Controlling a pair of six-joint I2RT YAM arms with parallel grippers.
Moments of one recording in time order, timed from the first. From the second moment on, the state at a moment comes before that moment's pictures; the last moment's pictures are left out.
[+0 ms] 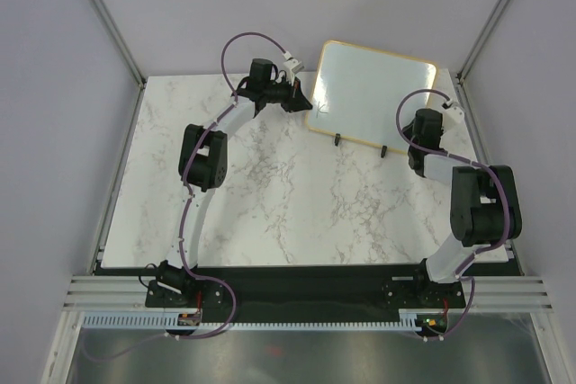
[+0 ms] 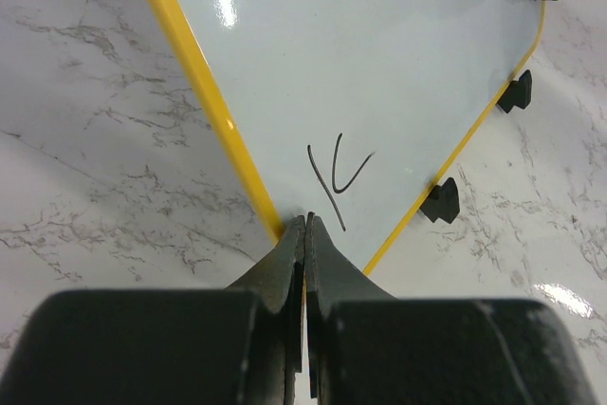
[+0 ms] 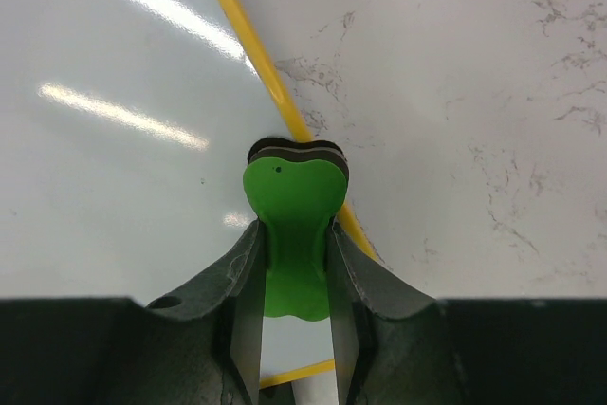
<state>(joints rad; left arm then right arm) -0.34 2.54 2.16 -0.13 0.84 0.05 0.01 1.69 0.84 0.39 0.39 0.65</state>
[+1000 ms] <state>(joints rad) -0.34 2.54 2.16 -0.13 0.84 0.05 0.09 1.80 1.13 0.26 0.41 0.43</state>
